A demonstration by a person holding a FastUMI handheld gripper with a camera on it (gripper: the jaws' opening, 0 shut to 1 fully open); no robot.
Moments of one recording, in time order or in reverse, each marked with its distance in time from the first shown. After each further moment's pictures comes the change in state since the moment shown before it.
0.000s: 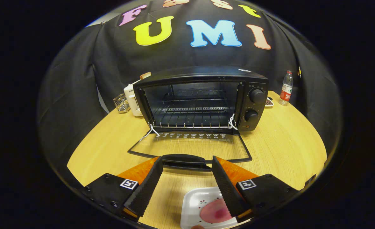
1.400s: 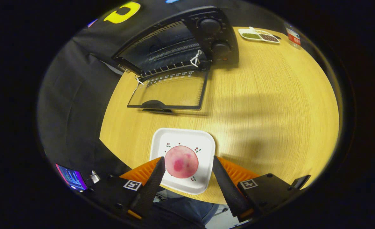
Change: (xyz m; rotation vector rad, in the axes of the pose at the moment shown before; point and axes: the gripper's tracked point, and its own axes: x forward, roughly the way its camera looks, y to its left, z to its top) arm -0.062 -0.110 -0.090 0.182 0.685 0.282
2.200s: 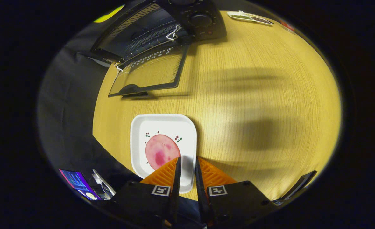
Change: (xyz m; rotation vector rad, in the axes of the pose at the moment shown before) arm 0.016 -0.029 -0.019 0.076 0.117 -0.035
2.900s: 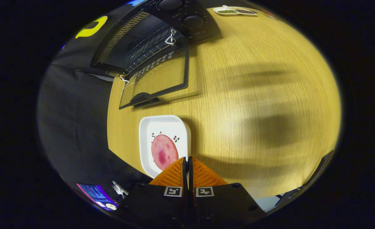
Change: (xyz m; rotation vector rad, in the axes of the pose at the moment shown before) arm -0.005 0.048 -0.004 0.127 -0.052 0.130
